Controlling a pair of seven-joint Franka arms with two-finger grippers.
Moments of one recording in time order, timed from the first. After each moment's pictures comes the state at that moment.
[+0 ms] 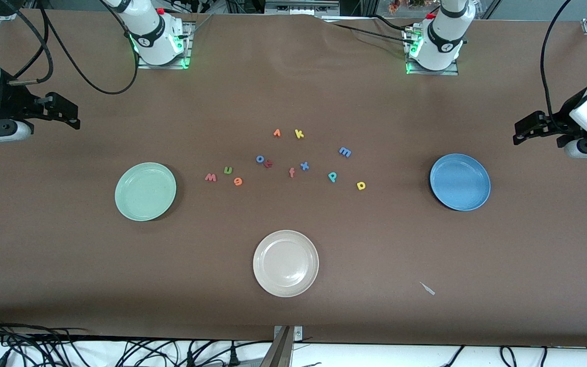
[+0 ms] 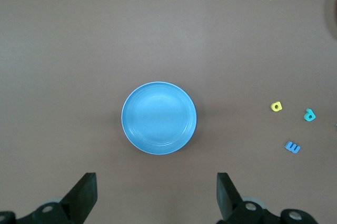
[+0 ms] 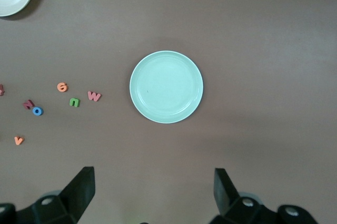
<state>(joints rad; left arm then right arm) 0.03 0.05 -0.03 -1.63 0.00 1.62 0.04 0.09 0.07 -0.01 -1.52 -0.01 1.54 -0.05</state>
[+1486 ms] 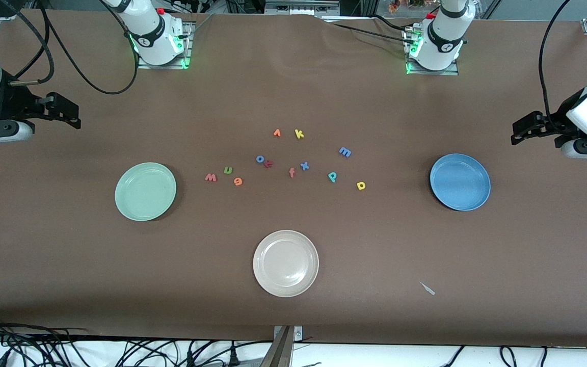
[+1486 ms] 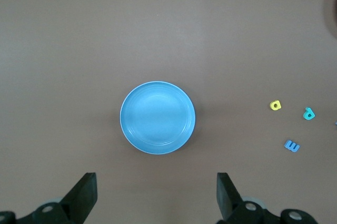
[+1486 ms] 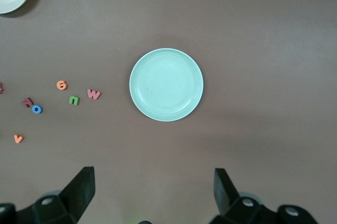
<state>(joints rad) 0.03 0.05 -0.04 -1.63 0.00 1.62 0.04 0.09 0.07 -0.01 -1.52 -0.01 1.53 -0.05</state>
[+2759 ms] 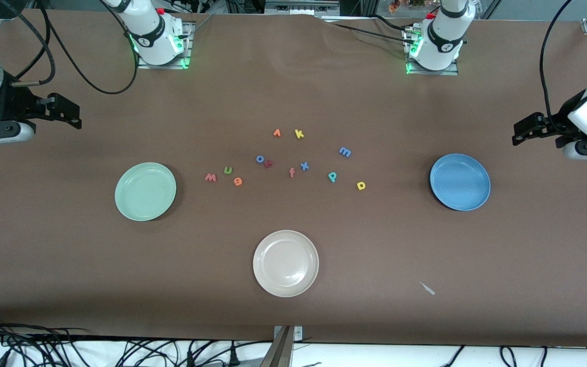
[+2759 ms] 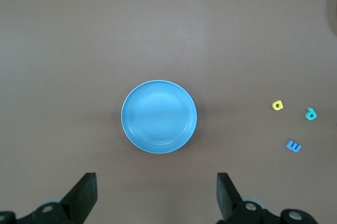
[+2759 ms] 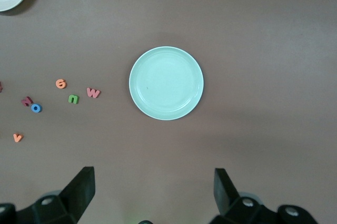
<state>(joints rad) 0.04 0.05 -0.04 -1.63 0.00 1.62 0.04 0.09 0.07 -0.01 -1.53 -0.01 1.53 -0.05</state>
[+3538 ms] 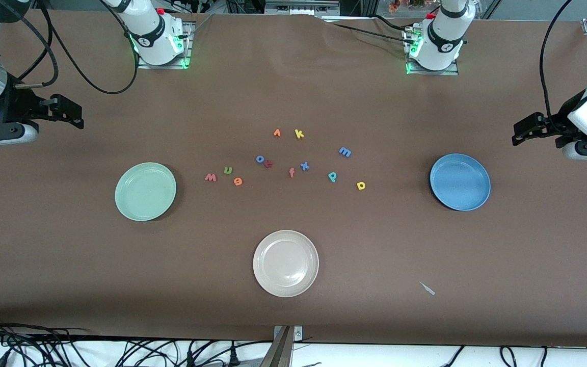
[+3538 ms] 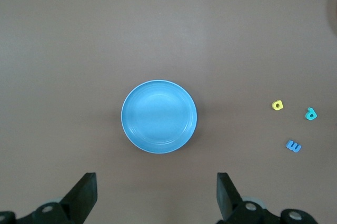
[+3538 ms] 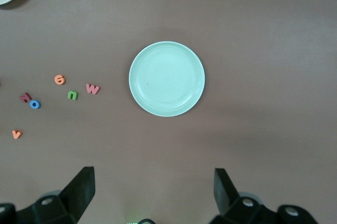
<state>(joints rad) 0.04 0.05 -0.04 -1.63 0.00 1.62 0.04 0.09 0.07 -0.01 -1.55 0.00 1.53 -0.05</state>
